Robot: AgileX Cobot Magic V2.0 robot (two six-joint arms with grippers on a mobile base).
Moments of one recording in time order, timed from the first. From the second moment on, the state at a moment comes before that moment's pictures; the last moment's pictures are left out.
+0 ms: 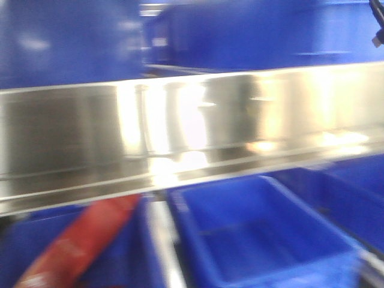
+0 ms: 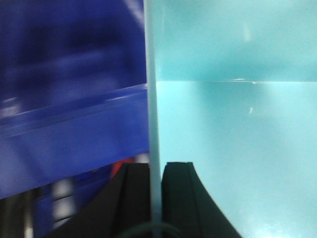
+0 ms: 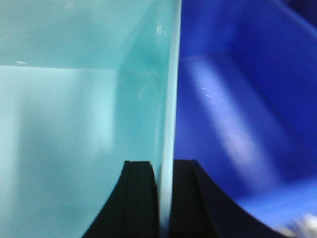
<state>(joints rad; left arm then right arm) -0.49 1.57 -2.00 0.46 1.12 -0.50 0.39 1.59 -2.05 -0.31 1.20 0.37</state>
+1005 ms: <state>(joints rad) -0.49 1.57 -2.00 0.47 1.12 -0.50 0.39 1.59 -2.05 -0.32 1.15 0.45</state>
